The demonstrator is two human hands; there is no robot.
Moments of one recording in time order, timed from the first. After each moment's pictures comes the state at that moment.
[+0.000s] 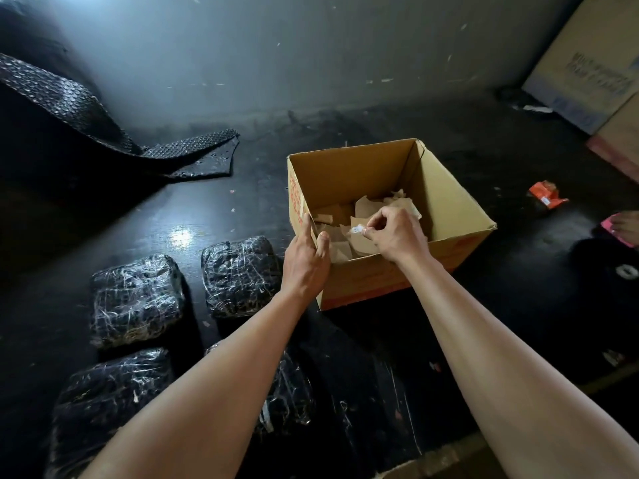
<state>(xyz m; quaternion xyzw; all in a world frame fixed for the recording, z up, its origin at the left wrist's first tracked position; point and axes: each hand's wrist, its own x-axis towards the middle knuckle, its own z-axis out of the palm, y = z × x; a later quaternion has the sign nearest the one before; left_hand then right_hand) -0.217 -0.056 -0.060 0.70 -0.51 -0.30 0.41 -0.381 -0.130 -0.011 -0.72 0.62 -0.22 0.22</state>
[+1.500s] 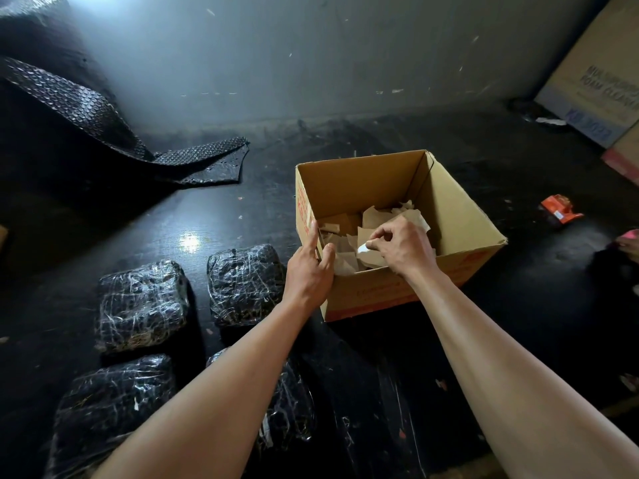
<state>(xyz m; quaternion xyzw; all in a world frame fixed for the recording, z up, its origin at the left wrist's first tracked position) -0.213 -0.061 -0.067 0.70 -0.49 -0.32 0.41 -0.385 -0.139 -0.019 -0.75 0.58 -0.22 0.21</state>
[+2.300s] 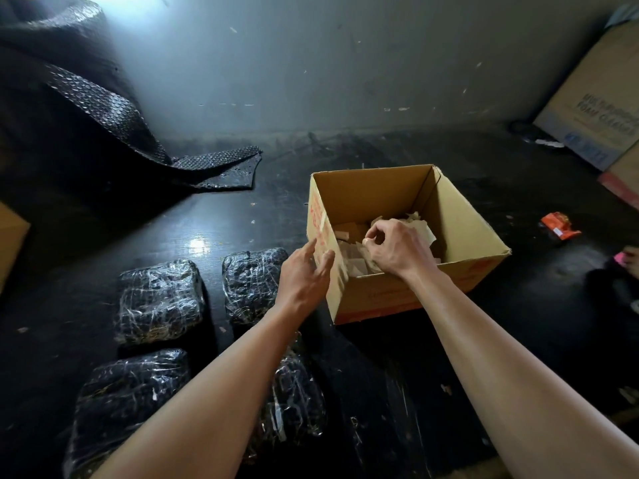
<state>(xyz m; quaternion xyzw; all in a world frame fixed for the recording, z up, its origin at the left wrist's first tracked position) -0.181 -0.029 -0.041 0.71 -0.51 -0.27 0.40 -0.351 -0.110 0.020 -0.81 0.55 -0.16 0.13</state>
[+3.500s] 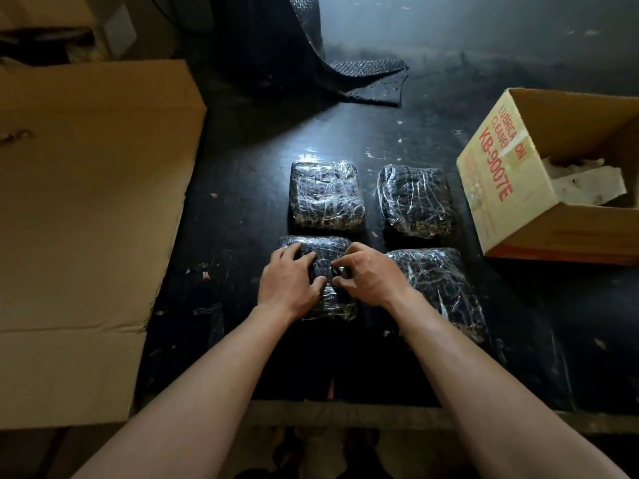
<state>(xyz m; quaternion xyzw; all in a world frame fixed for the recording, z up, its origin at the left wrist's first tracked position) 0.038 0.253 -0.124 0.84 -0.49 -0.18 0.11 -0.107 0.137 -0.110 -0.91 0.34 0.03 0.25</state>
